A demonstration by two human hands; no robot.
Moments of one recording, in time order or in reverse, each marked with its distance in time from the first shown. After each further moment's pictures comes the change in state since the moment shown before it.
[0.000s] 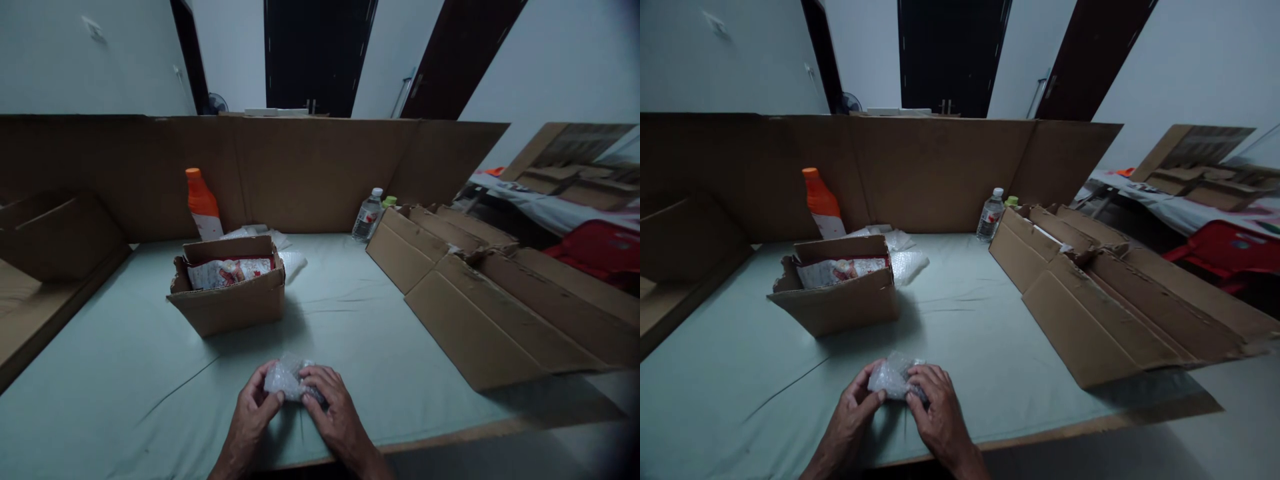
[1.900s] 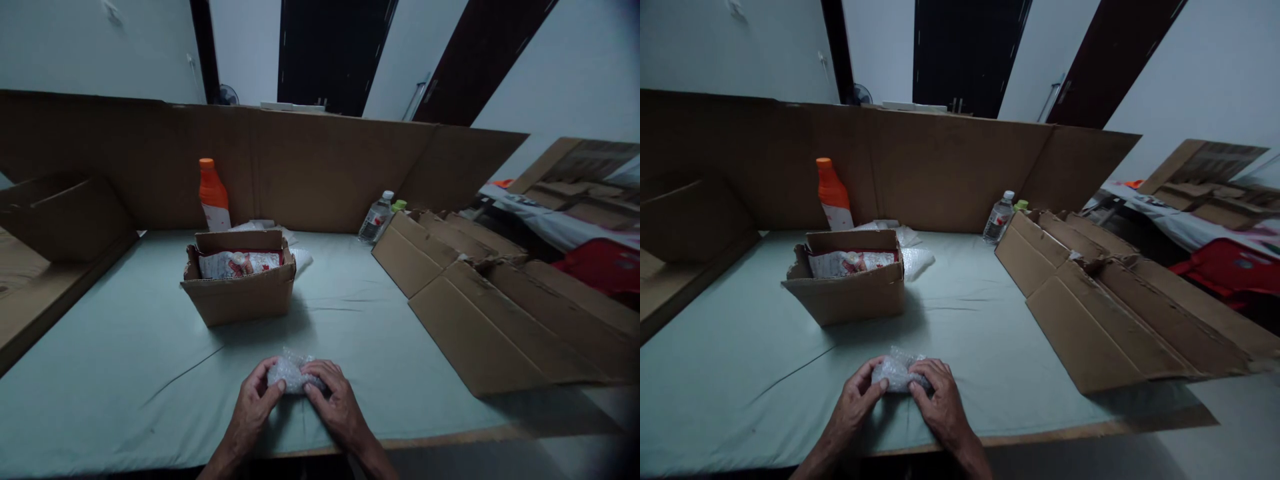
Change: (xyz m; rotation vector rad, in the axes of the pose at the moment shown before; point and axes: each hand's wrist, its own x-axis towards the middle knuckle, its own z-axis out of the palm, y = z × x) left_hand -0.001 0.000 -0.006 0.087 -0.010 0.027; right_hand 0.010 0.006 0.000 0.048 -0.024 0.016
